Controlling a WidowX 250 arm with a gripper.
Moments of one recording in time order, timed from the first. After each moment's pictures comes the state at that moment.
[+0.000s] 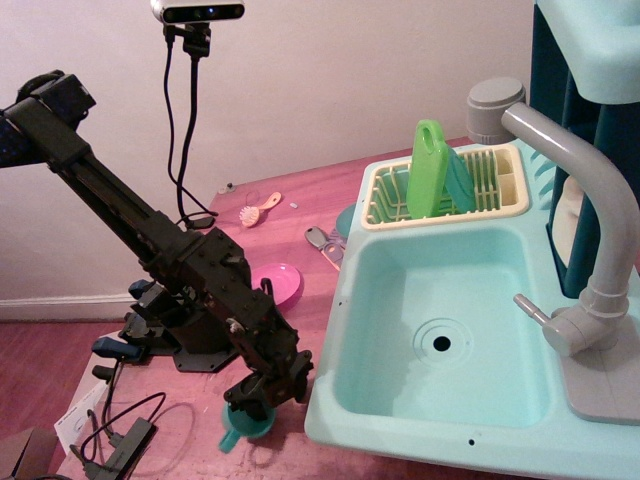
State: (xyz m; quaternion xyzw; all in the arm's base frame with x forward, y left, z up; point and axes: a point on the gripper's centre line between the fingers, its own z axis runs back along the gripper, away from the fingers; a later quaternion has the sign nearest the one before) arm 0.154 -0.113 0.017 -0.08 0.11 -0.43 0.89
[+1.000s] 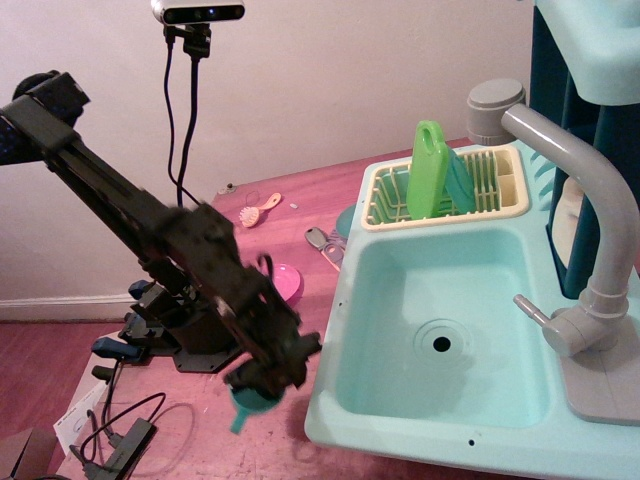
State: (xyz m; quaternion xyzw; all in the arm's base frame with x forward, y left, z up) arm 0.186 -0.107 0.078 -0.03 0.09 -0.47 0.88
